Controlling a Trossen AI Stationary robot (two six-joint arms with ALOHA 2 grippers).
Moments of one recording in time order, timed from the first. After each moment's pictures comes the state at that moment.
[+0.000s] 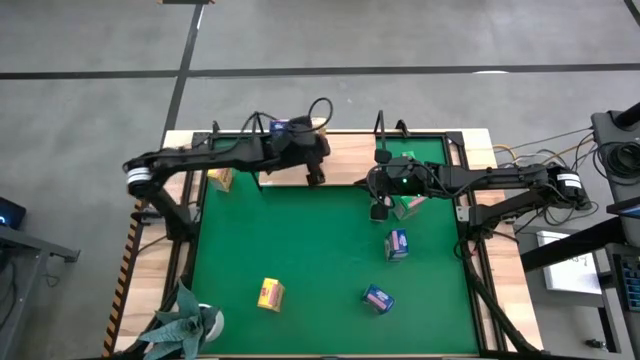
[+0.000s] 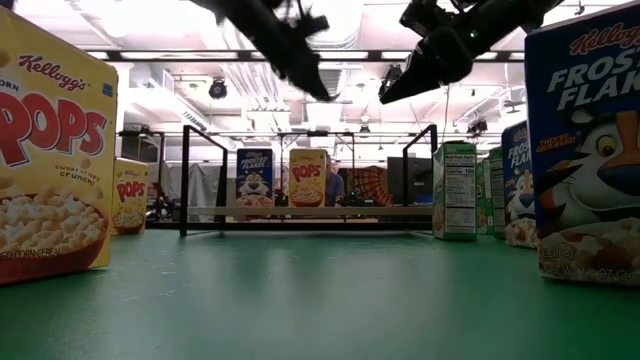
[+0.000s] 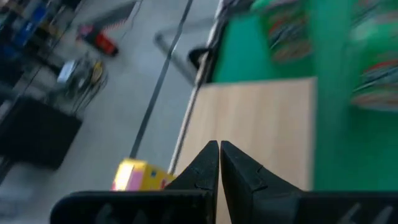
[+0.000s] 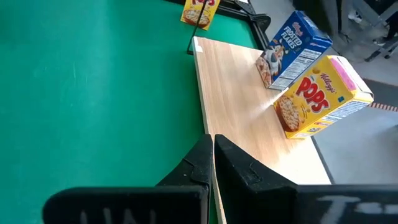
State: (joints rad) left arm 0.26 1.62 1.37 -0.30 -0.32 0.39; right arm -0.16 1.23 0.85 -0.14 0.11 -0.30
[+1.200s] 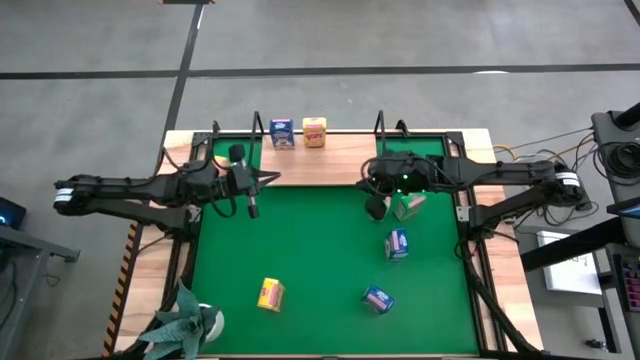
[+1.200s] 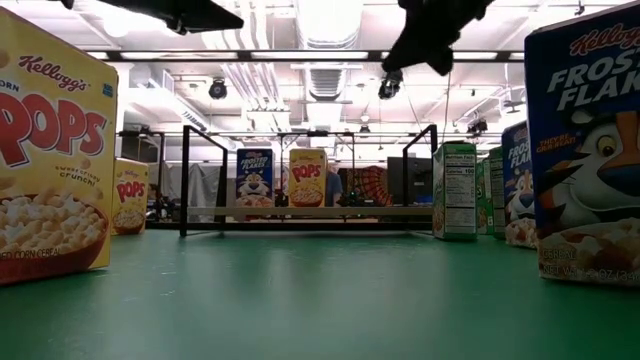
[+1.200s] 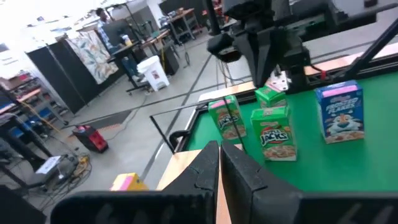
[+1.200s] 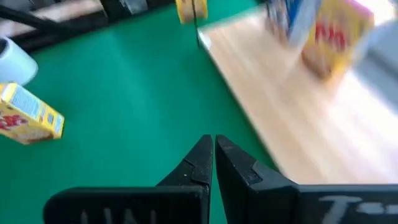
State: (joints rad) left arm 0.04 0.84 0.69 0.03 -0.31 0.36; right arm -0.10 1.26 1.11 -0.48 0.10 0.24
